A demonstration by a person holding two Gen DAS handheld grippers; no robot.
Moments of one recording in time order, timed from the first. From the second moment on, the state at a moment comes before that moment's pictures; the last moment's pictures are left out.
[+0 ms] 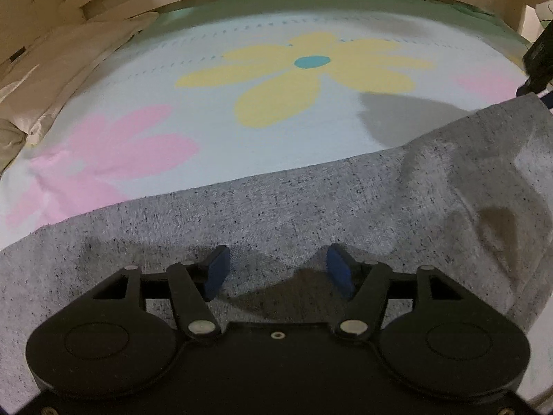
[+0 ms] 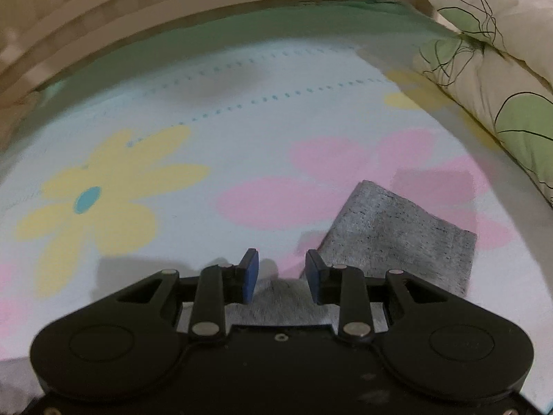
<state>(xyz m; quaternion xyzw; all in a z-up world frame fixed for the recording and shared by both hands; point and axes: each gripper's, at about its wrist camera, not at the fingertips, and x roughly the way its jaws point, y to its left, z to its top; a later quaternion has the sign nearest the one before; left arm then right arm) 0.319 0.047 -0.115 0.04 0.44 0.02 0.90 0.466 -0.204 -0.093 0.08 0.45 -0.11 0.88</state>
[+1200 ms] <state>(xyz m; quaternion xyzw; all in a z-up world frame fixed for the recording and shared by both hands) 0.365 0.077 -0.061 -0.11 0.46 0.03 0.88 0.359 -0.313 -0.106 0.15 0.48 -0.10 0.86</state>
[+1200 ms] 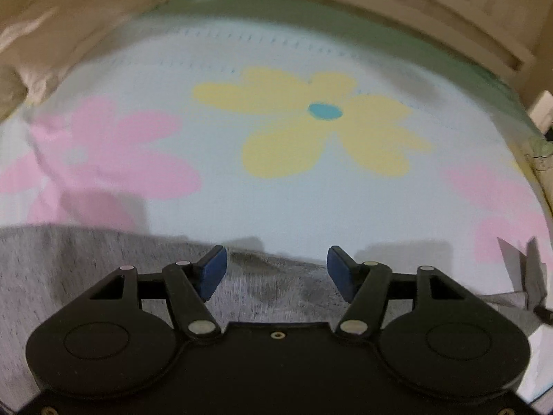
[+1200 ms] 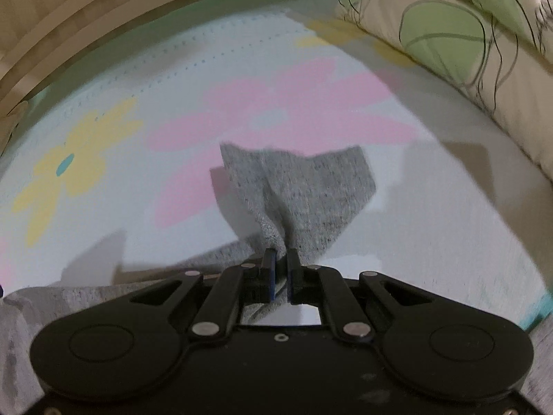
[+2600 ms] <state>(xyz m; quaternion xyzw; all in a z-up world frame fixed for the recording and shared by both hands) 0.196 0.069 -0.003 -0.08 0.44 0.02 0.89 0.211 -0.324 -0.035 0.13 0.49 -0.08 0.86</state>
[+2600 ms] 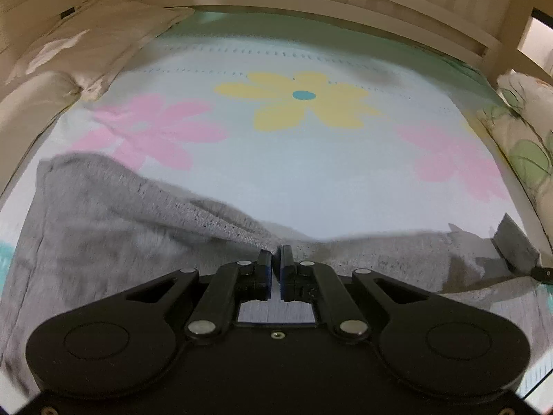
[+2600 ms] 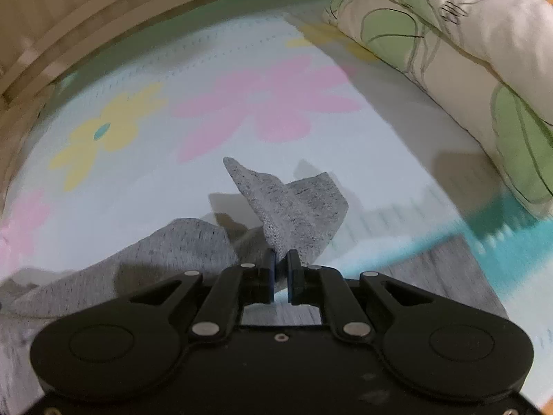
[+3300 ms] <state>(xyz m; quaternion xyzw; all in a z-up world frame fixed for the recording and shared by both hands) 0.106 0.037 -0.067 -0.02 0.48 0.02 0.88 0.150 -0.304 -0.084 0.06 0.58 -0.10 0.80</state>
